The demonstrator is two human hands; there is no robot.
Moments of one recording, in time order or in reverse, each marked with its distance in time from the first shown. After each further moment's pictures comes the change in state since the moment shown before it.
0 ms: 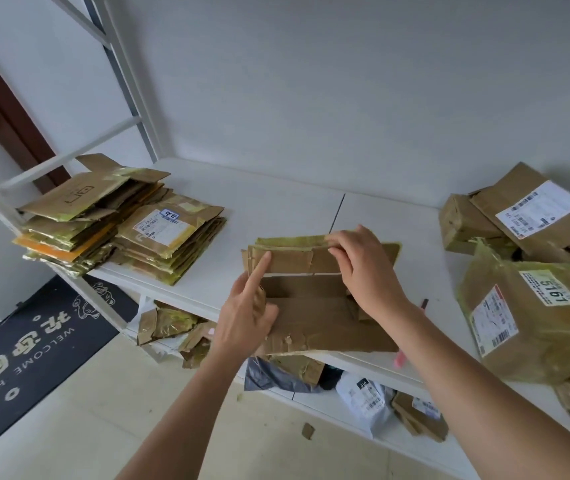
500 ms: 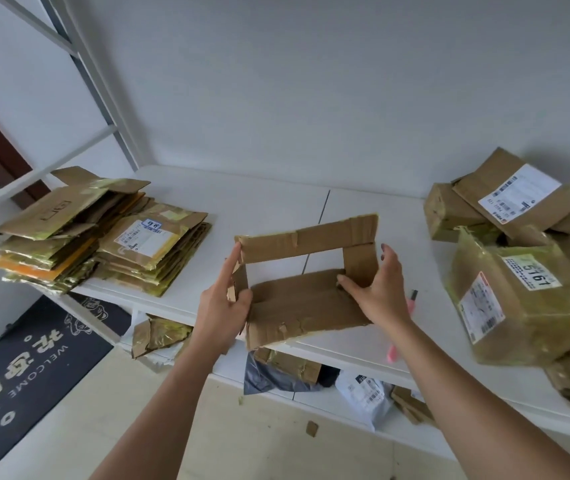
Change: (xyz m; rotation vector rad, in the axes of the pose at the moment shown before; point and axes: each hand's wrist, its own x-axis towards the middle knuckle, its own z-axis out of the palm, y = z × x) left_hand 0.022 0.011 -0.018 -0.140 -0.006 -0.188; right_hand -0.047 0.039 0.009 0.276 -0.060 0.800
